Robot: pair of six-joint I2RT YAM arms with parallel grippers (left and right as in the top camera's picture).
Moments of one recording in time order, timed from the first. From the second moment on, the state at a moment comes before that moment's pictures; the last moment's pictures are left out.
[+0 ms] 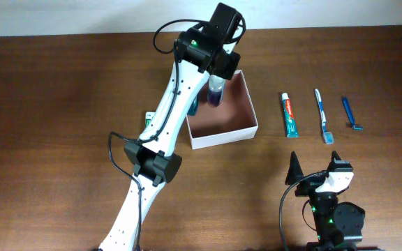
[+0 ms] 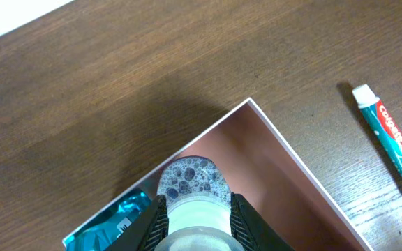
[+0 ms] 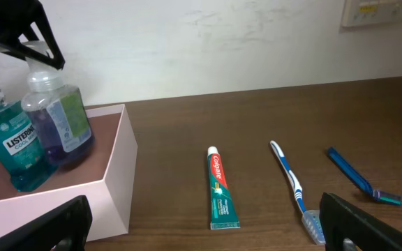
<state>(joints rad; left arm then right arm) -0.55 2.67 3.11 -1.46 -0.03 -0.06 -0.01 0.01 0.03 -0.11 -0.02 0.10</state>
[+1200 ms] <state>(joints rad) -0.54 2.67 3.11 -1.52 -0.14 -0.07 -0.01 0.01 0.03 -0.11 -0.02 0.10</state>
